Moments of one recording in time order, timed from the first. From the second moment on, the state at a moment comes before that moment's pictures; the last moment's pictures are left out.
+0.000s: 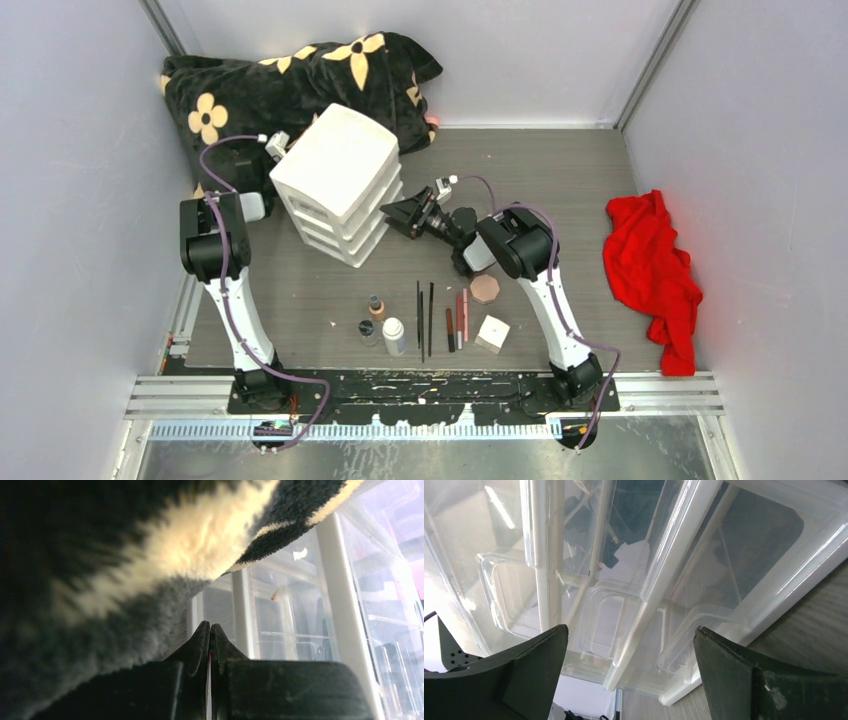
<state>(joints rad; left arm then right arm) 0.16 2.17 1.31 0.43 0.91 -0.34 0.56 2.42 1.10 1.50 -0.47 1.38</state>
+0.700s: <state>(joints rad) 0.18 1.87 1.21 0.30 0.65 -0.28 0.53 2.52 1.28 1.50 -0.58 1.39</state>
